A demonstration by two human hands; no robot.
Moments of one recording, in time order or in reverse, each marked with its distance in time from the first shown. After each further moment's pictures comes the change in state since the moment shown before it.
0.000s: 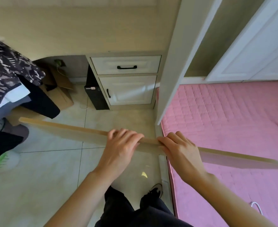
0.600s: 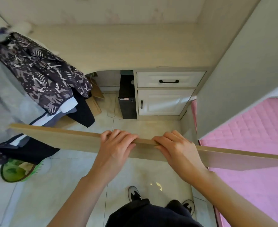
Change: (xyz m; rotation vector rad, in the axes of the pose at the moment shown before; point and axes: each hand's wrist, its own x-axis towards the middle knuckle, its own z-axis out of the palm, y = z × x) left_hand -0.047 -0.208 -0.137 0.006 -0.056 -0.141; right_hand 0.138 -0.201 0.063 0.088 -0.031 -0.135
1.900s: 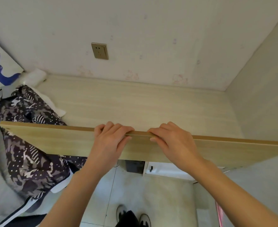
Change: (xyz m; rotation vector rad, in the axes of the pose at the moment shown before) left_hand 0.358 -0.197 -0.067 0.044 0.276 -0.073; right_hand 0.436 0.103 -0.014 -0.002 -0.039 -0.134
